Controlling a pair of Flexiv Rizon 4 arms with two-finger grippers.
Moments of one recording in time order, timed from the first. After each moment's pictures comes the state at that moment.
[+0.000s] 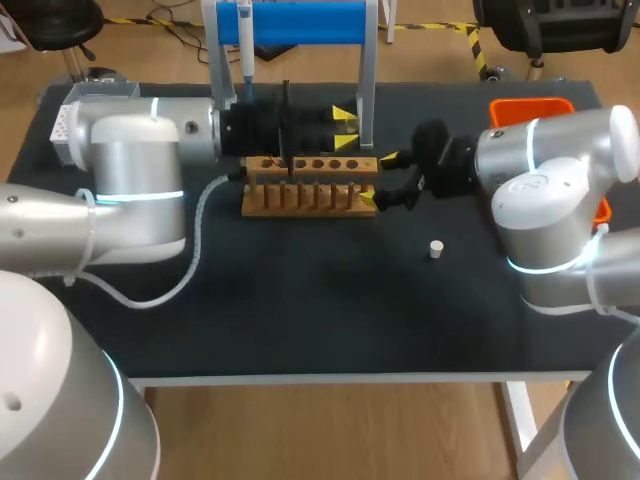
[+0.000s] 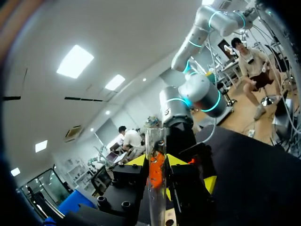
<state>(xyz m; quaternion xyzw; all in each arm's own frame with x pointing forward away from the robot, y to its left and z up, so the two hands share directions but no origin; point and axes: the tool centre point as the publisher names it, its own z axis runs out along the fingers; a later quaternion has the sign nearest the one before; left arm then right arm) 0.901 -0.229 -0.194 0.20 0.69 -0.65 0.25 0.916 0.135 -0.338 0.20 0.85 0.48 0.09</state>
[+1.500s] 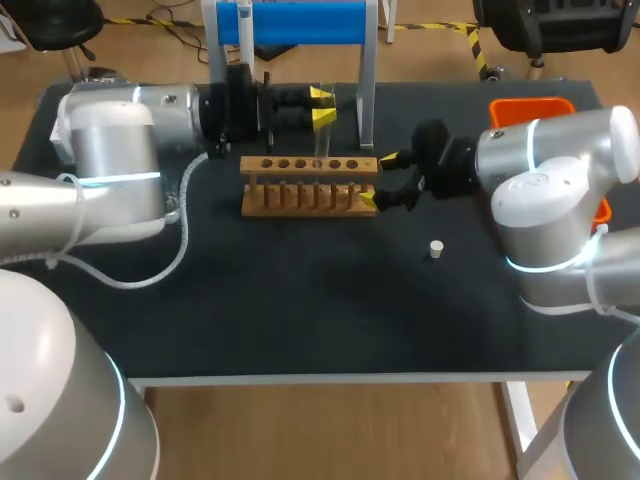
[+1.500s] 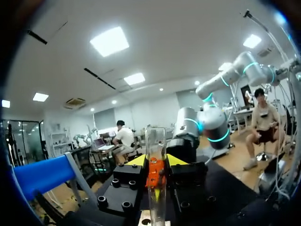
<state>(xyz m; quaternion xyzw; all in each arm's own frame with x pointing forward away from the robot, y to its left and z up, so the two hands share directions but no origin) 0.930 -0.202 -0.183 0.05 0.68 -0.73 0.08 0.916 0.135 -0.338 0.20 0.85 0.48 0.09</state>
